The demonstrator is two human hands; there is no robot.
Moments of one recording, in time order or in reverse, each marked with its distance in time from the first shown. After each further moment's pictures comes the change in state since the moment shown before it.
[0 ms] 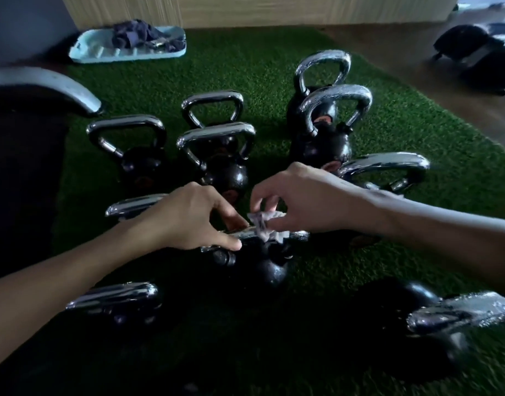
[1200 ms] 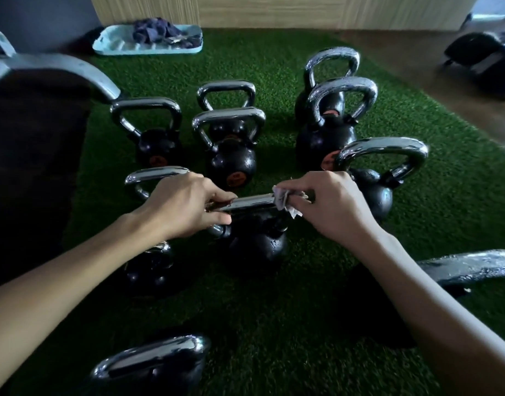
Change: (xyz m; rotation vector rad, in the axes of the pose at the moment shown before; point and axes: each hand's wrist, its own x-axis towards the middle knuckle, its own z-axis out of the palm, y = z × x) left_hand -0.048 0.000 0.029 0.261 0.221 -0.059; right_hand -0.057 -0.013 0.059 0.157 0.462 0.285
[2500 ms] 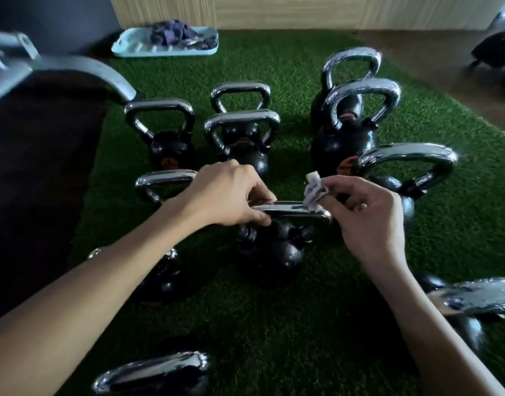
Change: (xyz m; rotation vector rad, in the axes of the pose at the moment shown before) left_hand 0.040 0.027 -0.011 -0.083 -0.077 0.015; right_hand -0.010 0.031 0.022 0.531 0.370 0.146
